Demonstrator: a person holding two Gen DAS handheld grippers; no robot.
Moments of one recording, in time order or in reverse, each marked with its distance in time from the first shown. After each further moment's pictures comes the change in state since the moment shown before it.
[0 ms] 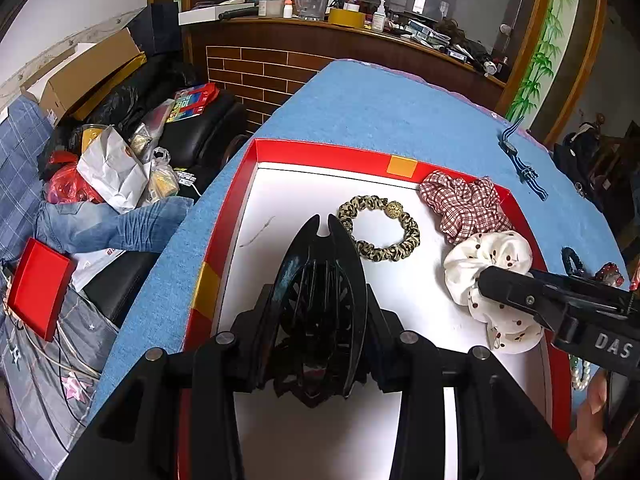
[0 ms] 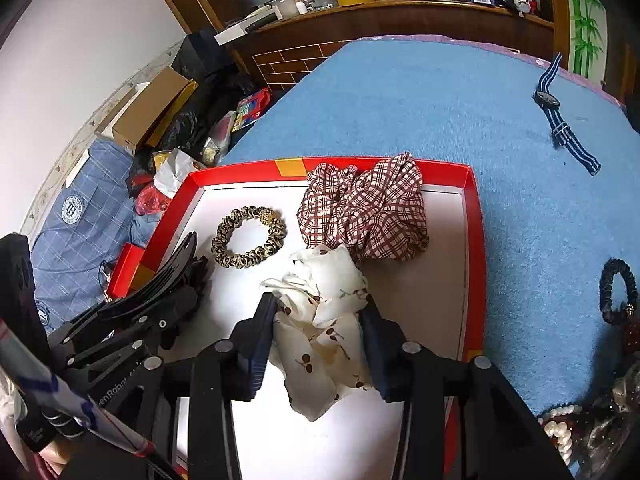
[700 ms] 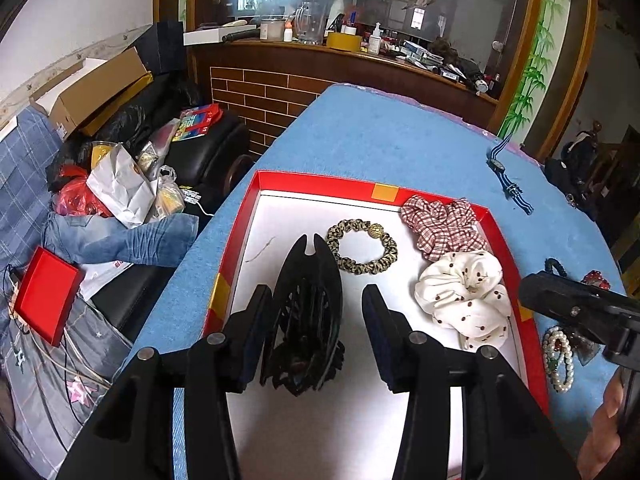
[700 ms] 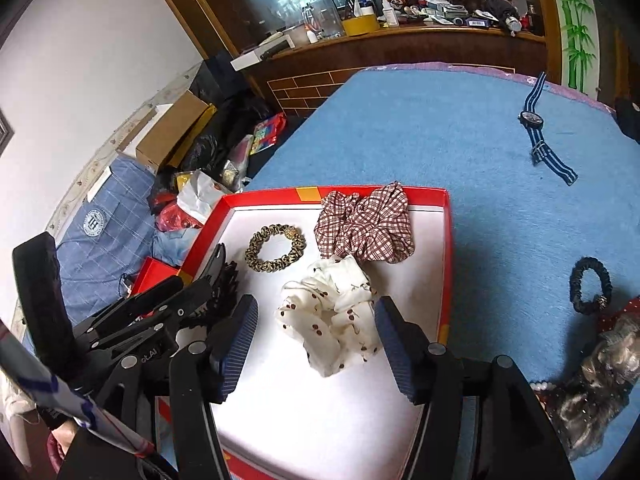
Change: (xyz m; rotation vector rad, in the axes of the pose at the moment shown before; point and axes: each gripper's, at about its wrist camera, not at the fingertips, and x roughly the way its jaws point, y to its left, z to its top) left arm -0.037 -0.011 0.001 0.002 -0.071 0.008; right arm -0.060 -0.004 -0.012 0.007 -0.089 0.058
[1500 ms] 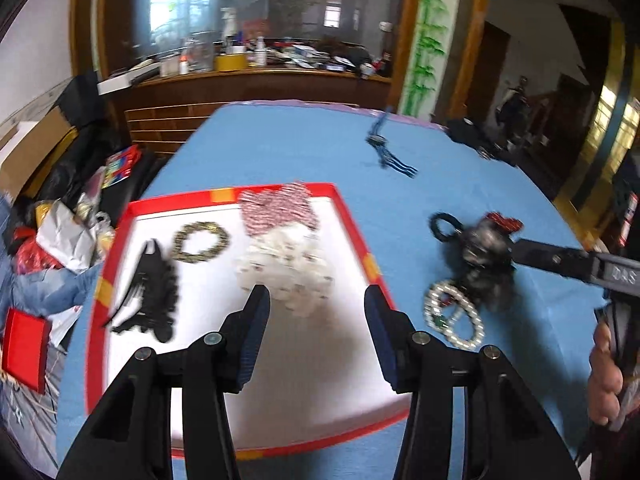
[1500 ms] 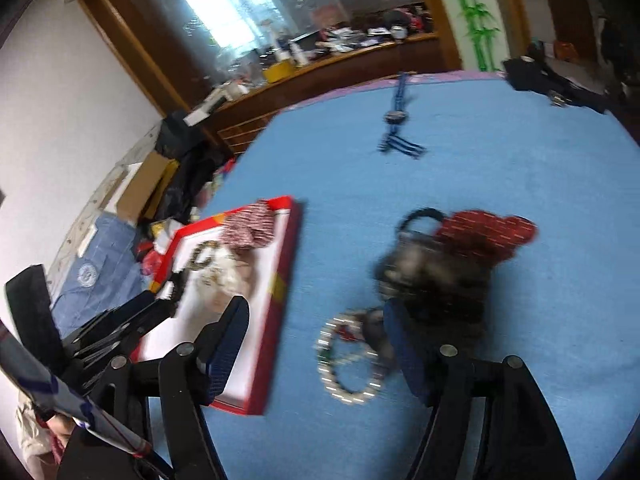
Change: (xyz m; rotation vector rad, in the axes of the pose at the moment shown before) left arm -0.048 -0.126 -0.036 0.238 -0.031 -0.185; right arm -0.124 -0.123 -0.060 0.196 -0.113 -0.088
